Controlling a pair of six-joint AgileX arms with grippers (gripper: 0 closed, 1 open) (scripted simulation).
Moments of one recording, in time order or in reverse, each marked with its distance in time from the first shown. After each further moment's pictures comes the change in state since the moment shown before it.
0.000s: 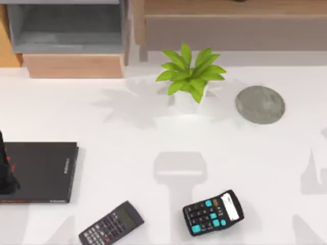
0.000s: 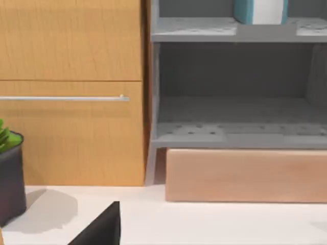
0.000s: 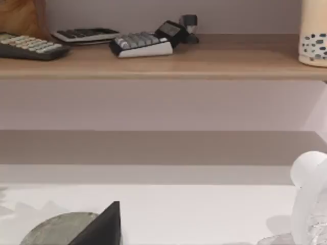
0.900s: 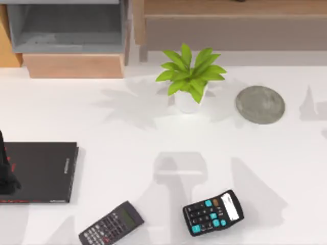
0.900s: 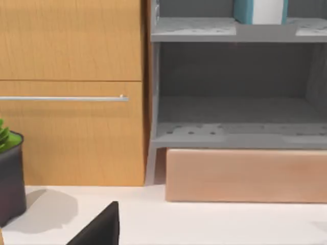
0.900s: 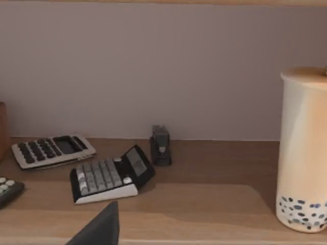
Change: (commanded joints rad) left arm 0.000 0.000 0.000 0.000 0.000 0.000; right arm -0.211 0.914 0.560 0.403 -0.196 0.005
